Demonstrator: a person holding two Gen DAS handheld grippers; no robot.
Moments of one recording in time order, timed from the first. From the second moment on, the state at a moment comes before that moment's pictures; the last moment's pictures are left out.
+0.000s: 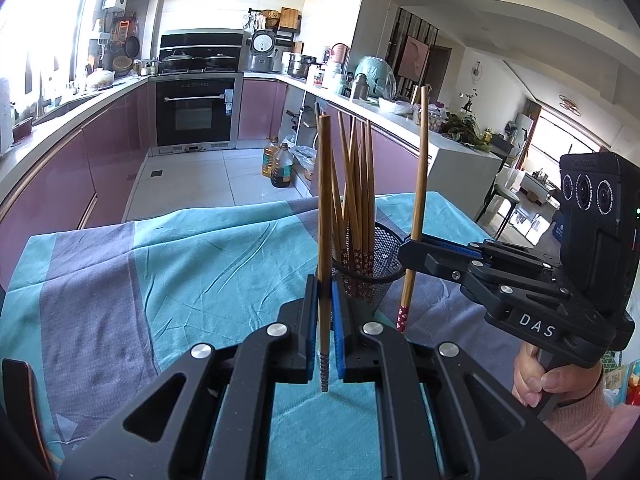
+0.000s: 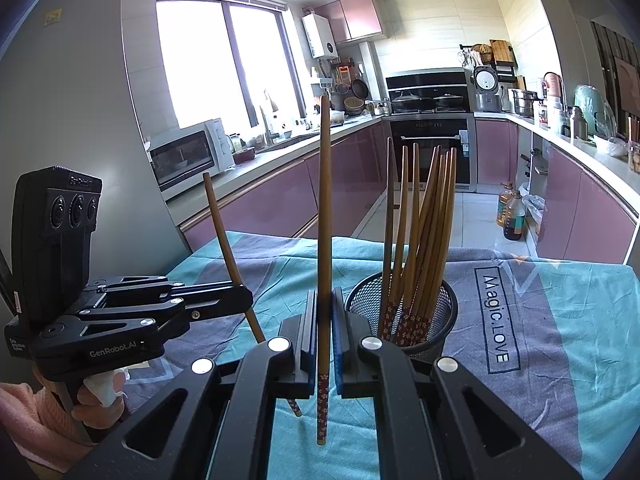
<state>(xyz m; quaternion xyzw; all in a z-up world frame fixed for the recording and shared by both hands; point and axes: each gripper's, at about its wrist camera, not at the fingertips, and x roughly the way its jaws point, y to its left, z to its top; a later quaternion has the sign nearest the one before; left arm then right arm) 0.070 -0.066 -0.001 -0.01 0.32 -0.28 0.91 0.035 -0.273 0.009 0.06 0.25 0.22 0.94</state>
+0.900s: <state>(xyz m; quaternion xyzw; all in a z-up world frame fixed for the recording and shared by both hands) 0.076 -0.068 0.023 0.00 0.30 -0.29 0.91 0.049 -0.282 0.027 0.06 0.23 0.22 0.95</state>
